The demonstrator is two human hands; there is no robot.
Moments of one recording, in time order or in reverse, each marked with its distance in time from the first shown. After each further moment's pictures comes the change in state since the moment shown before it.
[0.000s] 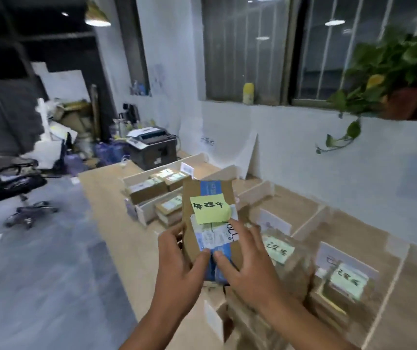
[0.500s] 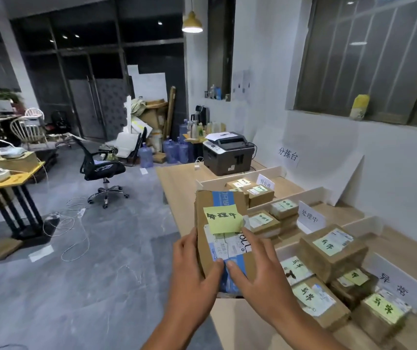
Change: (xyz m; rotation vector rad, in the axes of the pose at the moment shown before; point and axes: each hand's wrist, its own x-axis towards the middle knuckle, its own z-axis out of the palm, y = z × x) left_hand 0.096 -0.118 -0.237 0.163 0.191 -0.061; right_hand 0.110 -0.122 0.254 0.105 -0.187 -0.122
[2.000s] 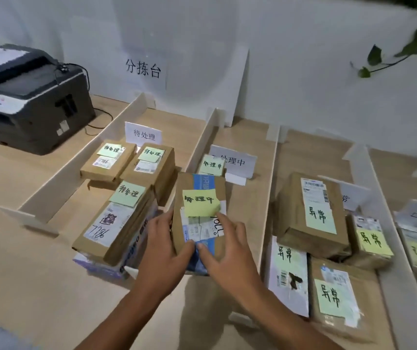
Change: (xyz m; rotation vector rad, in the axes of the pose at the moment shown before) left_hand 0.433 -0.323 0.296 -0.073 -0.884 0.092; right_hand 0.318 0.320 0.163 -0.213 0.456 0.823
